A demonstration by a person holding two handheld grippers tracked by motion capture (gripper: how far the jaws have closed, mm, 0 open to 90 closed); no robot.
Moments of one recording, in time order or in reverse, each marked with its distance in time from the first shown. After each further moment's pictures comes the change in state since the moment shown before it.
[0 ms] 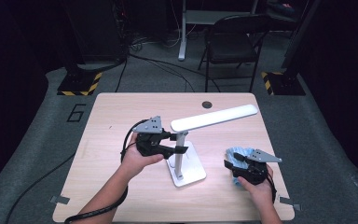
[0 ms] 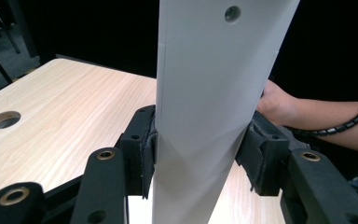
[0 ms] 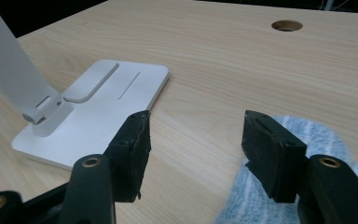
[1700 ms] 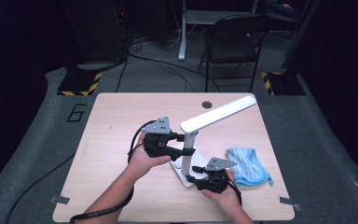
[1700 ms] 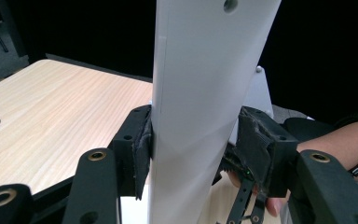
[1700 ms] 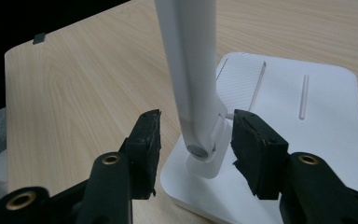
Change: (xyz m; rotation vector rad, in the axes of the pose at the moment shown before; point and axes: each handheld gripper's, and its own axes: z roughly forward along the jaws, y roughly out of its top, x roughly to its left) left arm -0.005 0.004 0.016 -0.003 -0.034 -0.013; right arm 0.096 0.002 0.065 0.102 0.278 -0.110
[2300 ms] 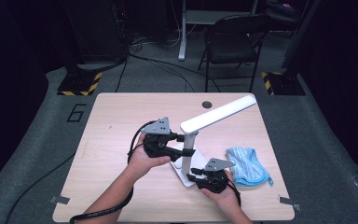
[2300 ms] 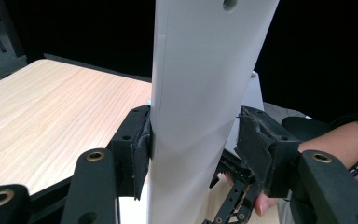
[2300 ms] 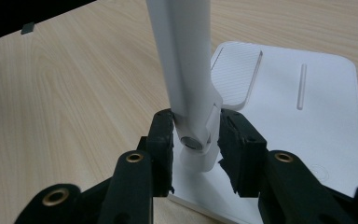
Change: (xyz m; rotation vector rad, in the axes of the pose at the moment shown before) left arm -0.001 -0.001 -0.001 0.004 -0.002 0.006; right arm -0.003 -0.005 0.003 0.023 -0.017 -0.008
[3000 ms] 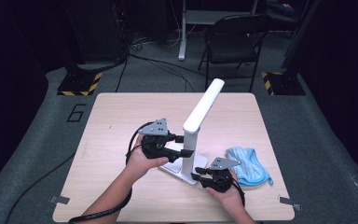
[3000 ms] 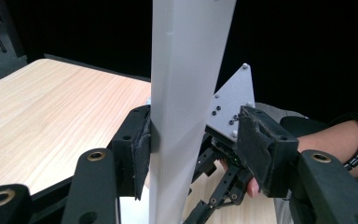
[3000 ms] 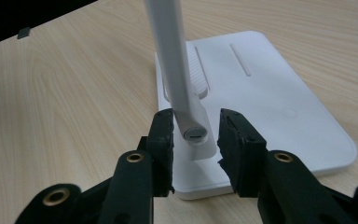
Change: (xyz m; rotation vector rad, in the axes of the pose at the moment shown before) left arm -0.002 -0.003 -0.005 -0.006 0.001 -0.008; right arm -0.011 -0.005 -0.010 -0.007 -0.009 0.040
